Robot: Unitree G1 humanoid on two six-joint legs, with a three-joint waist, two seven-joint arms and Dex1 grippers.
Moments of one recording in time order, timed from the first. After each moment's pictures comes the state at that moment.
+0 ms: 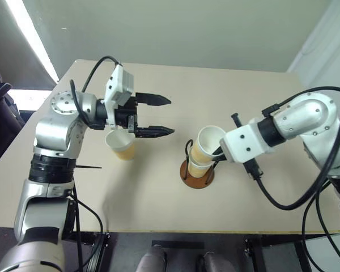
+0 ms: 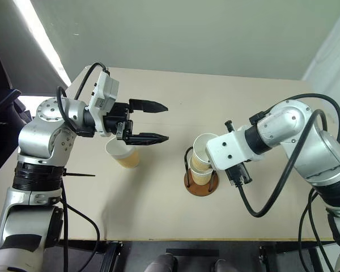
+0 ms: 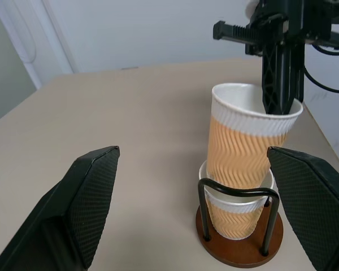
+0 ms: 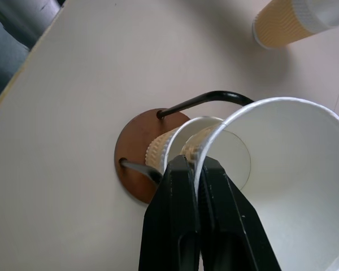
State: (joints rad) left arm -0.89 0.70 -0.02 0.11 -0.47 0.43 -1.34; right arm -0.94 -0.91 0.40 -0.39 0.07 0.37 1.47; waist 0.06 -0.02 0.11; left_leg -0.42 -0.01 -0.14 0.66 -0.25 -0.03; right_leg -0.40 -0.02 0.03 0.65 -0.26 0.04
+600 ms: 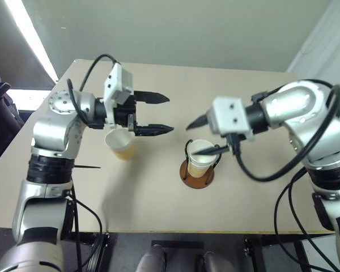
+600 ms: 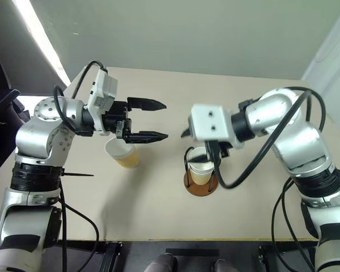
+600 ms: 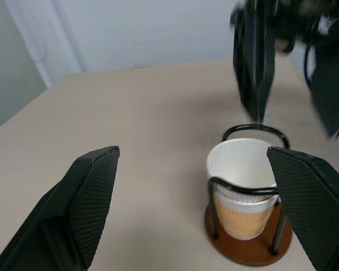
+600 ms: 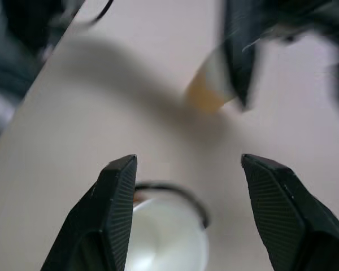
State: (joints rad) left arm -0.89 0.75 0.00 0.09 -0.47 0.43 -1.29; right arm -1.02 -0.67 0.19 -0.39 0.27 0.75 1.28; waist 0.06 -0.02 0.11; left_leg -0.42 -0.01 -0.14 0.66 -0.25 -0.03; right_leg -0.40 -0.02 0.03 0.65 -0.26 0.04
